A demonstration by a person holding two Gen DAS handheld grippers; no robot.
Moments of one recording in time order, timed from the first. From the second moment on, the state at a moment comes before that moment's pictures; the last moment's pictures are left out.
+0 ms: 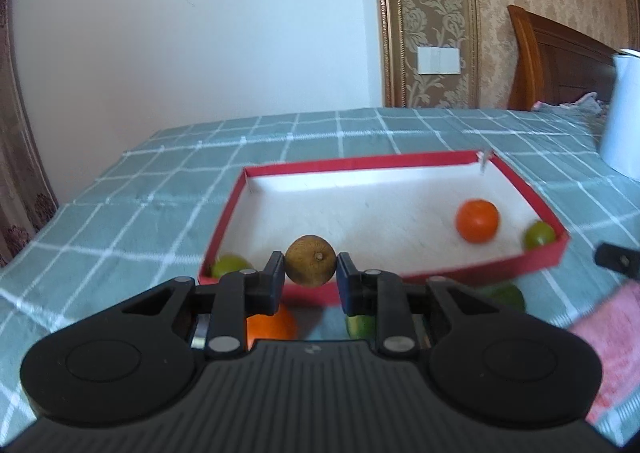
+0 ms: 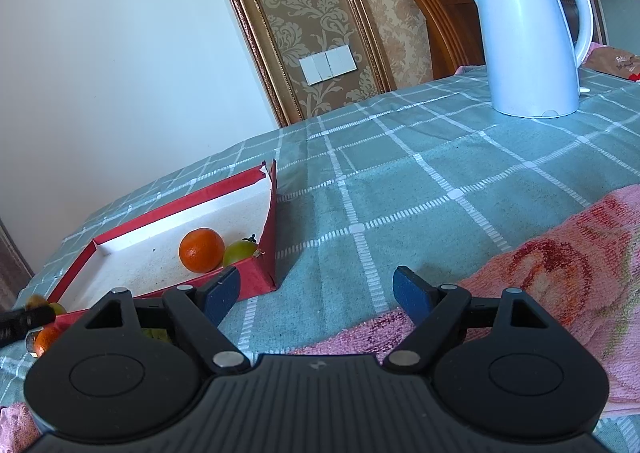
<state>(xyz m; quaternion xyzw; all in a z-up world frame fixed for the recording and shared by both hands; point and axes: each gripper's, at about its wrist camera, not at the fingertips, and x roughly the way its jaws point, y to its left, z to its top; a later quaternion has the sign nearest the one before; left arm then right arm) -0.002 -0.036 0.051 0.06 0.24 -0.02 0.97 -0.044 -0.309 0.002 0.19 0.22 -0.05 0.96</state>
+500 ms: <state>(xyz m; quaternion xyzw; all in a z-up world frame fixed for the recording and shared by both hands) 0.066 -0.026 0.033 0.05 0.27 0.01 0.96 -0.042 -0.311 0.001 0.20 0.23 -0.04 0.95</state>
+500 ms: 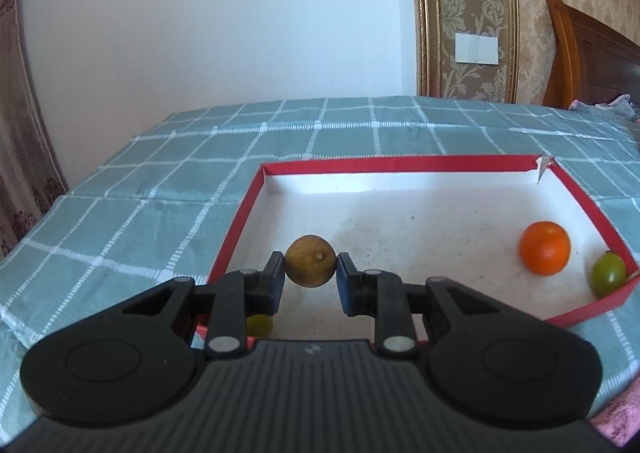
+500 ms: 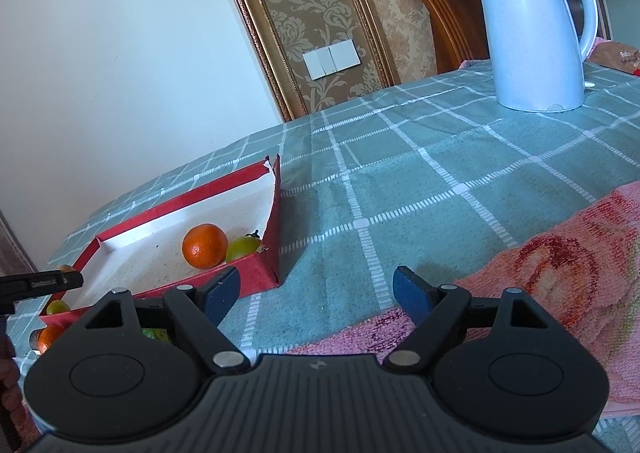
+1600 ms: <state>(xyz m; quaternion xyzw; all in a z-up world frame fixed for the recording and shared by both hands) -0.046 0.019 0.021 0.02 0.20 0.01 0.98 -0.043 -0.314 0.001 0.20 0.23 -0.04 0.95</state>
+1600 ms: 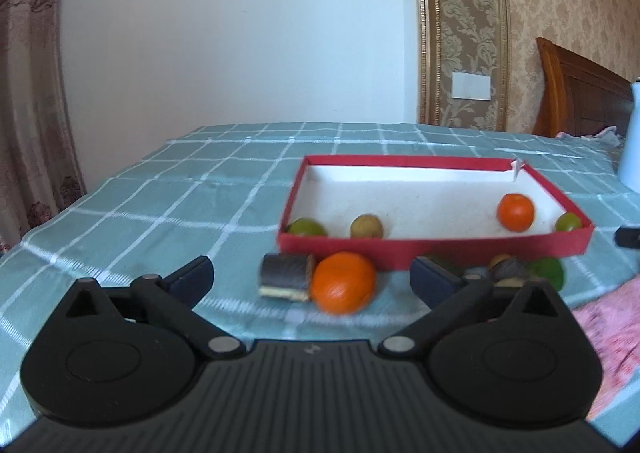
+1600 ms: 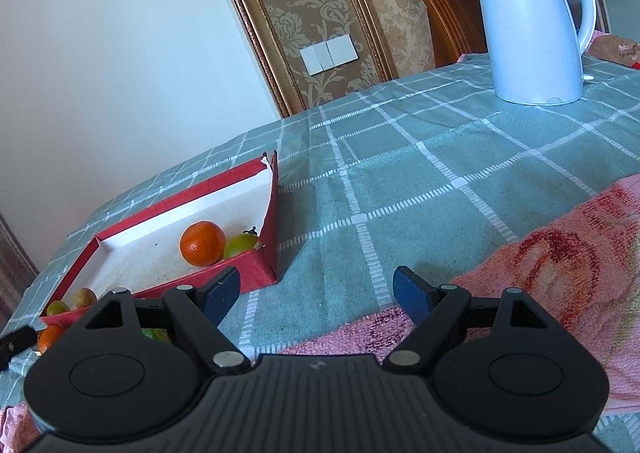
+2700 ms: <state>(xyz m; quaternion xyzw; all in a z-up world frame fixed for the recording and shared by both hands) -0.031 0.056 0.008 -0.09 0.26 0.03 0.96 -0.030 -0.185 0.011 -0.07 0.27 0.07 0.96</state>
